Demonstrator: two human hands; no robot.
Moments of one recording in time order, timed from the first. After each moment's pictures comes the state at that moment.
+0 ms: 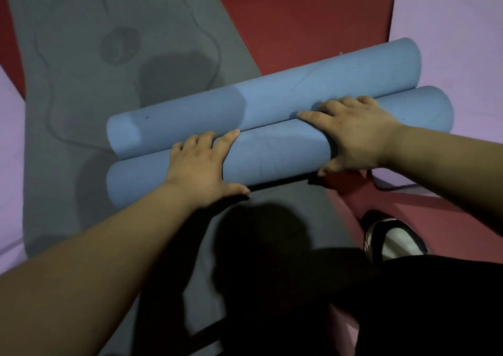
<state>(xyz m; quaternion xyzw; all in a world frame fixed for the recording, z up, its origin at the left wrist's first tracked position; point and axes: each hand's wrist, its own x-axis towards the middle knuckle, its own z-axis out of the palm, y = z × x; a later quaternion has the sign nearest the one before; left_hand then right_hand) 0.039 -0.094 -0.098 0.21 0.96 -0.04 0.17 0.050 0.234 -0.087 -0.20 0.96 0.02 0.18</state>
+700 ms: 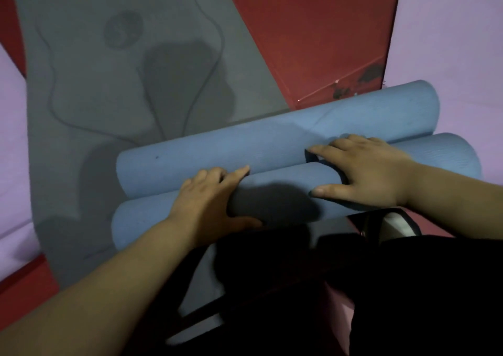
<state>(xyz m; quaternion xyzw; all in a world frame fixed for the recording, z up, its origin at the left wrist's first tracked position) 0.122 -0.104 -0.091 0.23 0.94 0.01 0.24 0.134 0.228 -0.083 -0.18 0.95 -0.08 0.23</state>
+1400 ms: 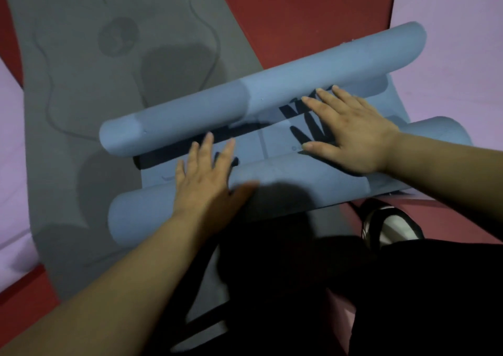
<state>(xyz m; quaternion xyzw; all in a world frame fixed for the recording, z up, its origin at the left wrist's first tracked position) 0.102 -0.088 -0.086 0.13 0.97 0.04 0.22 0.079 0.227 -0.099 -0.12 0.97 -0.13 0.16</state>
